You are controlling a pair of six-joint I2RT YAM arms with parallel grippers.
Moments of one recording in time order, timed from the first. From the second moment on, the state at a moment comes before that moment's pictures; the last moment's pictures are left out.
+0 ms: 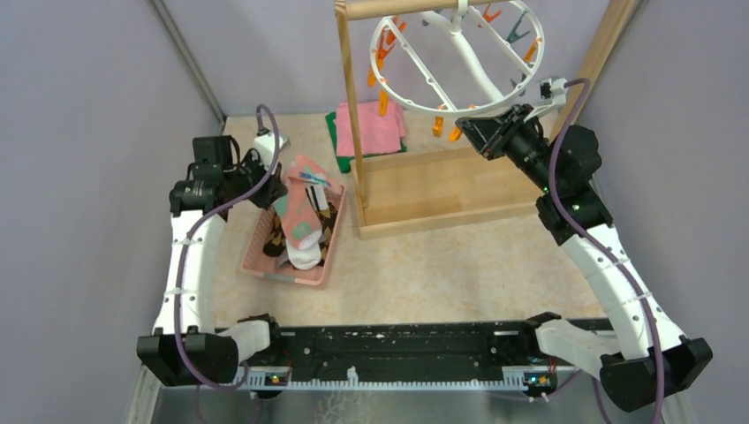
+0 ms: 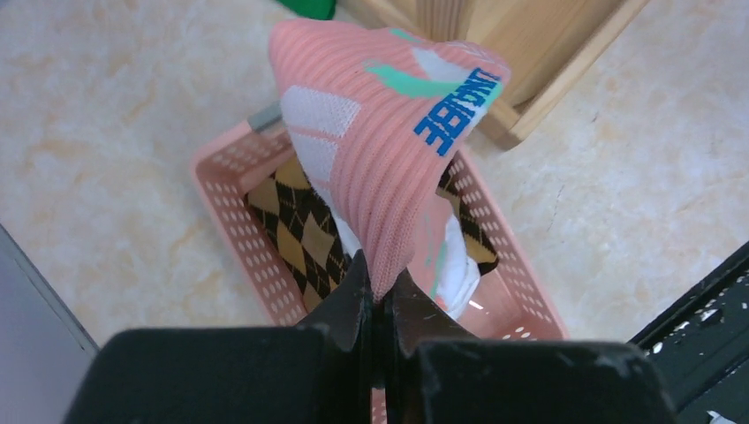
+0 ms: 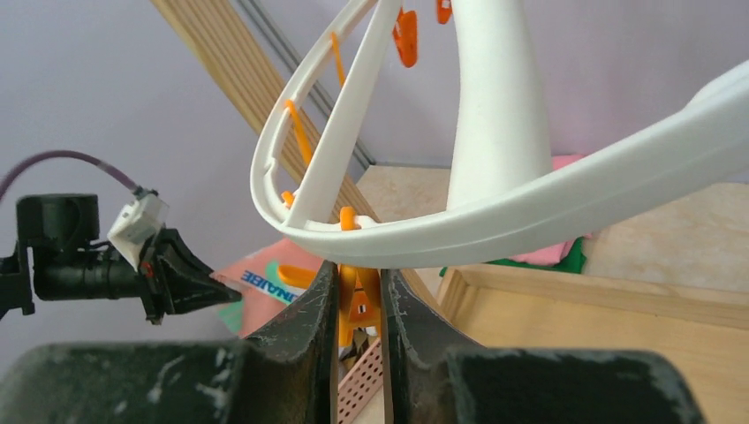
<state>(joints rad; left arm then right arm) 0.05 1.17 1.36 -0.92 0.56 0.51 0.32 1.05 1.15 0.05 -0.32 0.56</state>
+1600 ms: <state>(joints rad) 0.20 1.12 0.62 -0.14 0.39 0.21 0.32 0.59 0.43 -0.21 0.64 0.44</state>
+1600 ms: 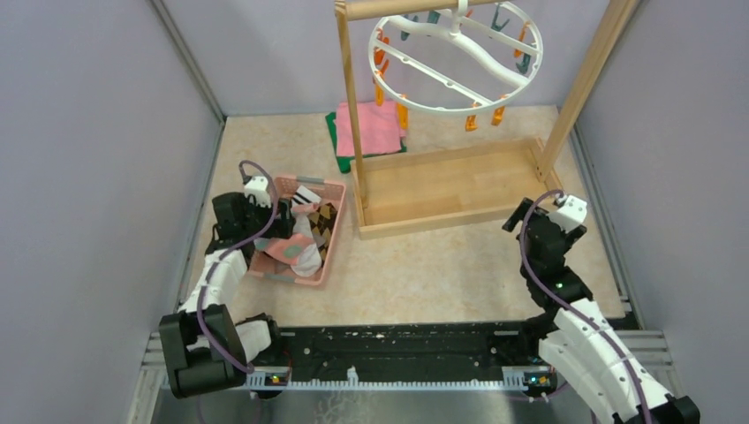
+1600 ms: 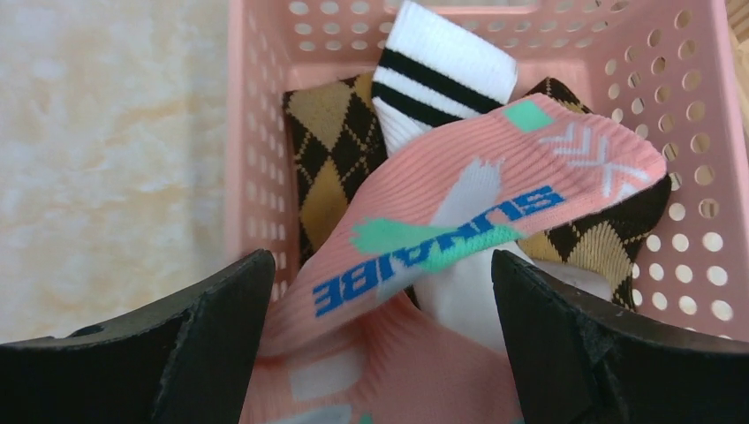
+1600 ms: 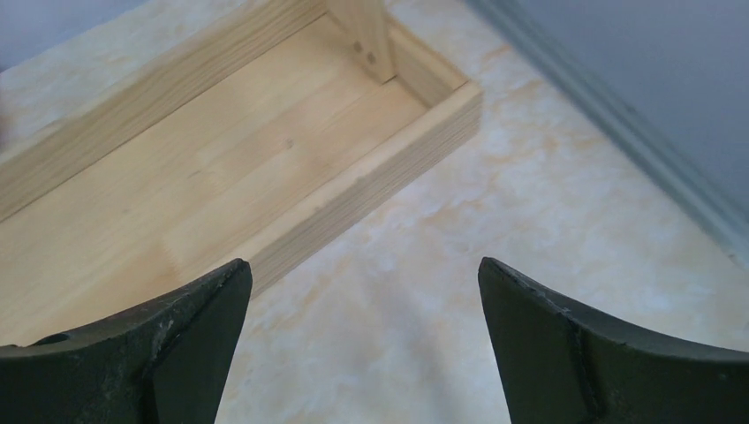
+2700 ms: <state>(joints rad) 0.06 1.58 0.13 1.30 0.41 0.08 0.26 1.42 0.12 1.29 0.79 -0.04</state>
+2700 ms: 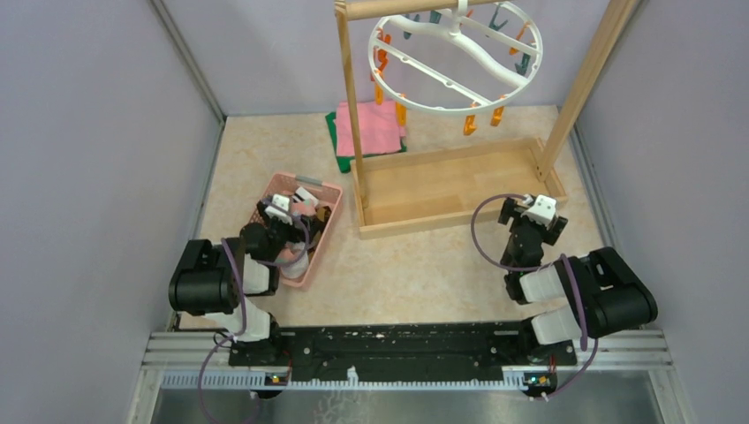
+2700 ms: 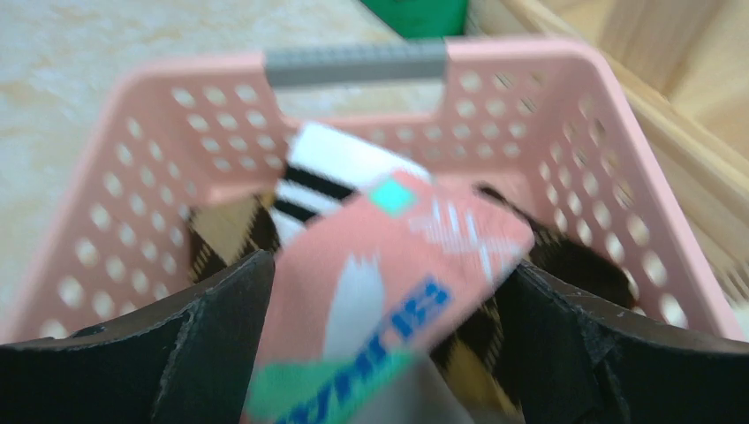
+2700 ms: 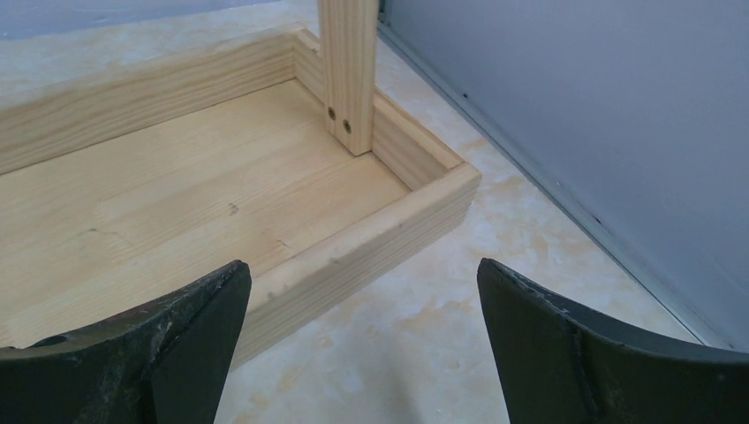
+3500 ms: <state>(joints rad) 0.04 1.58 0.27 1.14 0.30 0.09 0.07 1.45 0.16 1.18 0.38 0.05</state>
